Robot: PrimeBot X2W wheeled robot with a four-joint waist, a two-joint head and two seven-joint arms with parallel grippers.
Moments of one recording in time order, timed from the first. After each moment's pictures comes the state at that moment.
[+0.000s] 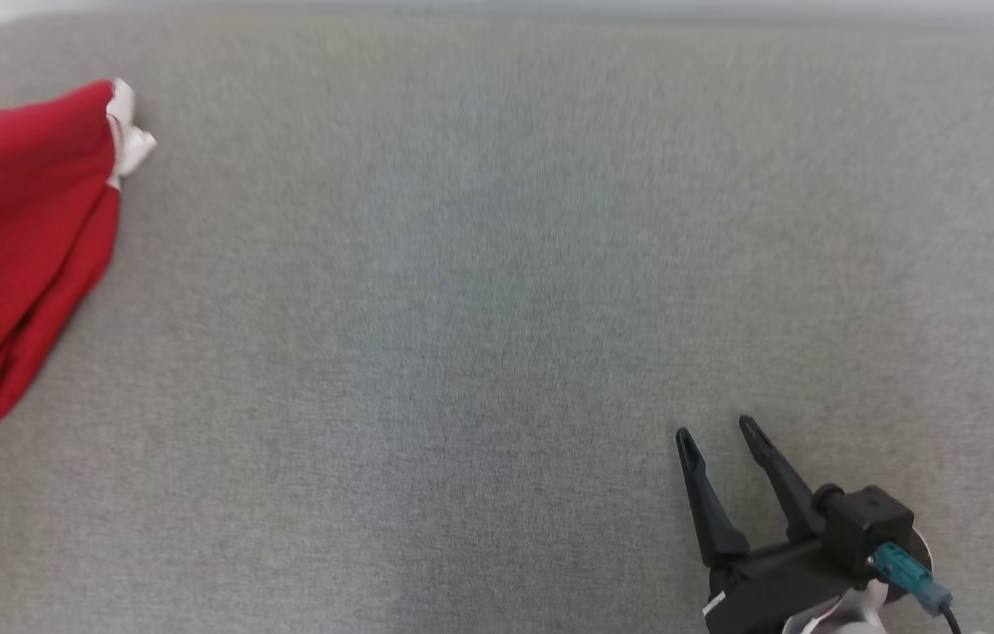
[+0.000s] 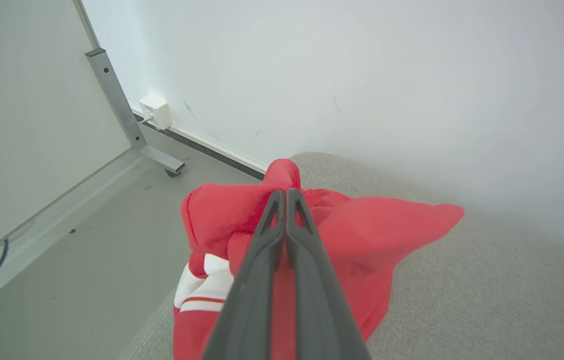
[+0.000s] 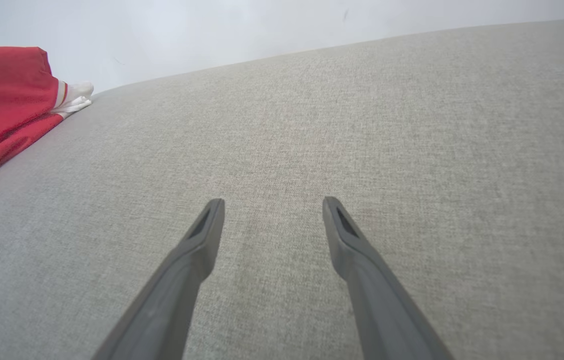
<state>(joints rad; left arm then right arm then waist) -0.62 0.55 0.25 0.28 -0.60 0.06 0.43 -0.13 -0.08 0.20 0.20 0.24 0.13 -0.16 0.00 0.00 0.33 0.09</state>
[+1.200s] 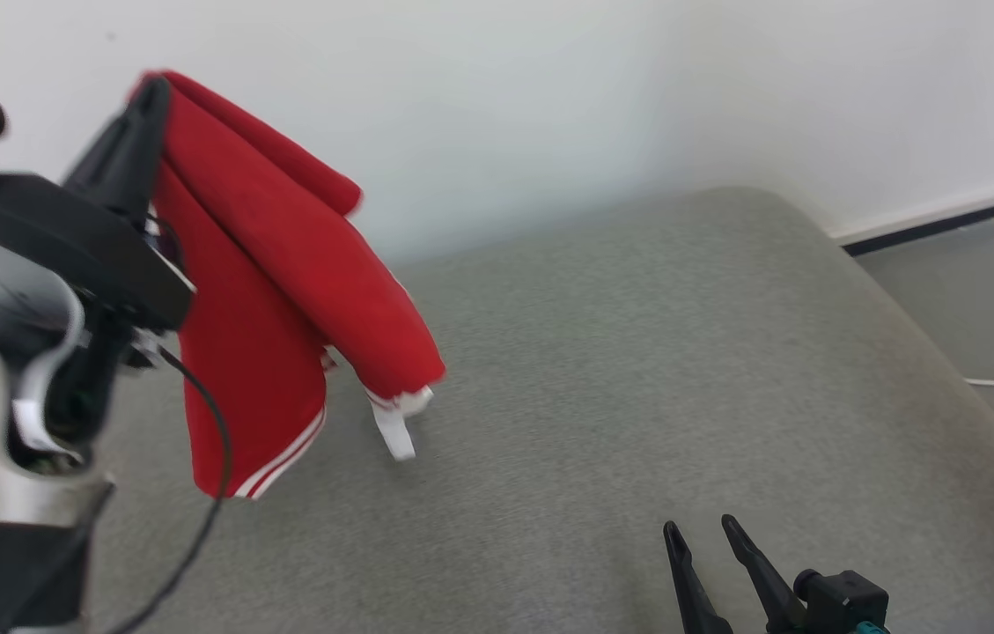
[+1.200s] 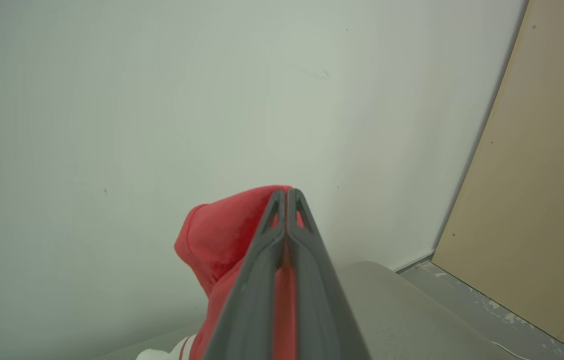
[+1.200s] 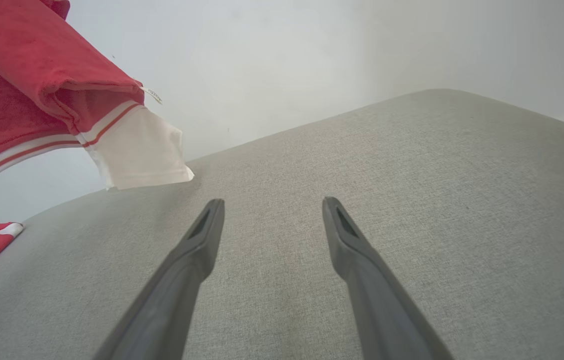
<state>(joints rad) -0.69 0.31 -0.09 0.04 -0.65 -0.06 0.42 -0.02 -0.05 0.24 0.33 0.33 0.13 -0.23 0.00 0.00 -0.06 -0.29</state>
